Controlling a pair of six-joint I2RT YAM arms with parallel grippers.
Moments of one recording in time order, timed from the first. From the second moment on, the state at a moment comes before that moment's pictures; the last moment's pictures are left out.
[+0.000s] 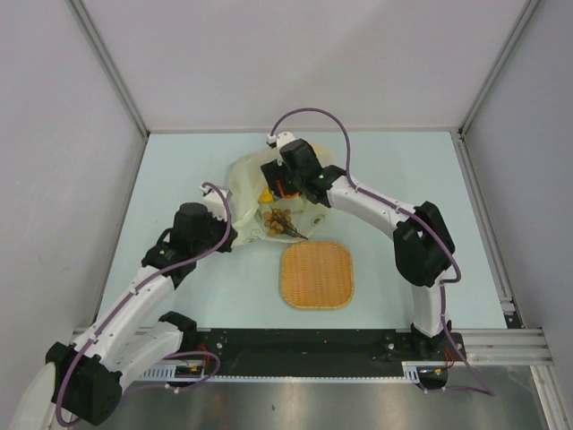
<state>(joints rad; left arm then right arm) -0.38 0.89 0.64 -0.36 0.09 -0.14 0.75 1.98 1.67 -0.31 0.12 0.12</state>
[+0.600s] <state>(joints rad) -0.38 0.89 0.65 -0.32 0.09 -0.15 0.97 1.43 1.07 -0.28 0.02 -0.27</state>
